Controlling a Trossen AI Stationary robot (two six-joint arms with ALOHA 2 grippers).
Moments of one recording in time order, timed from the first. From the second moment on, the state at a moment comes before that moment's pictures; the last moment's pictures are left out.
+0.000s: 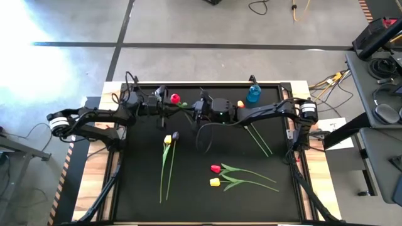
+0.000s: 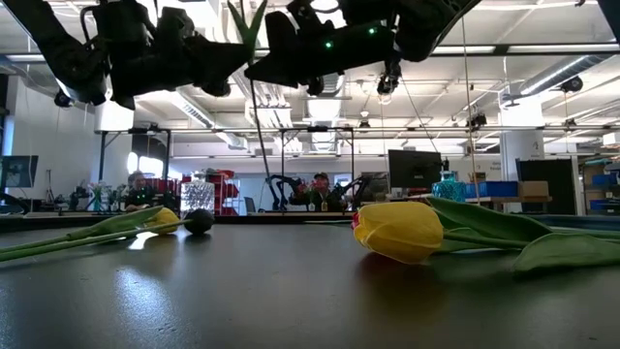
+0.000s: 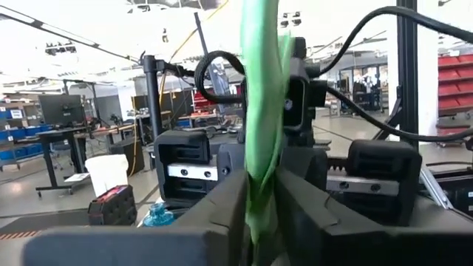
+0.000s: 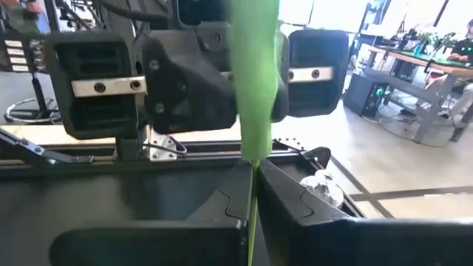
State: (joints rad) left arm 0.51 1.23 0.36 1.14 0.53 0.00; right arm -0.14 1.87 1.22 0.56 0.10 -0.12
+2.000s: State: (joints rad) left arm 0.51 1.28 0.32 1.15 0.54 0.01; right arm -0.57 1.15 0.39 0.99 0.71 -0.35
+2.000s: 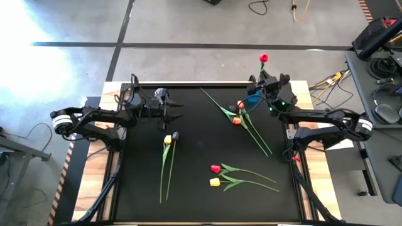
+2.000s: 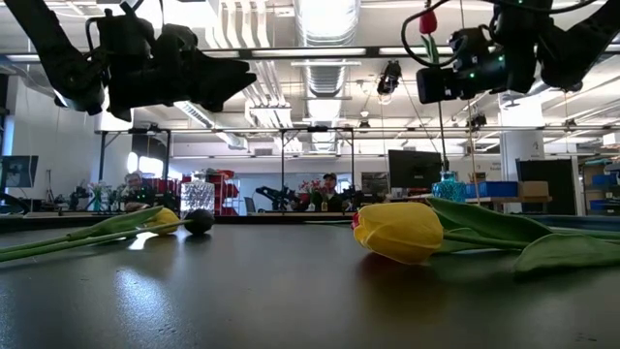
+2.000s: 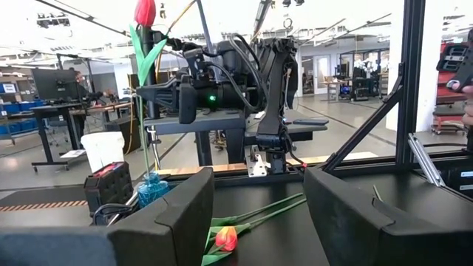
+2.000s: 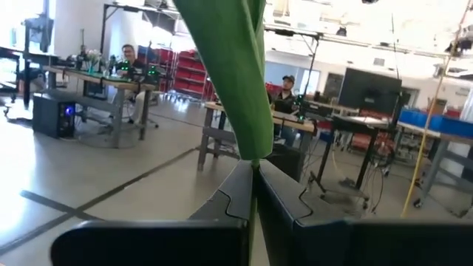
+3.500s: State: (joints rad) left arm 0.51 1.28 0.32 1.13 0.53 0.01; right arm -0.61 1.55 0.42 1.14 0.88 -0.10
